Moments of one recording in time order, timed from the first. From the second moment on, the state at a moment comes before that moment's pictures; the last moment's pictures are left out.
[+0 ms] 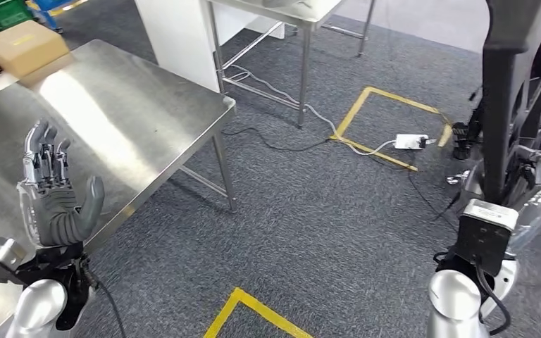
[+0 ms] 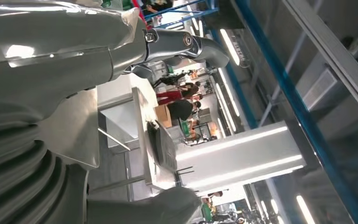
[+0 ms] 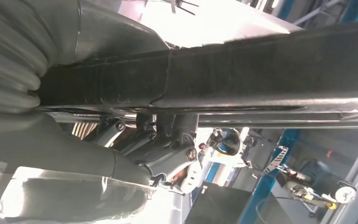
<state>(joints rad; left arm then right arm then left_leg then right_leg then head) -0.06 0.16 -0.10 -1.77 0.12 0.29 -0.56 -0.18 0.04 0.25 -1.76 0.76 -0.64 -0.27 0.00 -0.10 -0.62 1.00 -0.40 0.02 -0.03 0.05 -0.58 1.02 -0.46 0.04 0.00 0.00</state>
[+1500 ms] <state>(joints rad) -0.10 0.17 -0.10 -1.75 0.13 0.29 -0.54 -0.34 0.04 0.23 -1.71 0.81 -0.53 -0.16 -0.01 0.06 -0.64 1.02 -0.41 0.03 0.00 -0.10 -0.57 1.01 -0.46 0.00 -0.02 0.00</state>
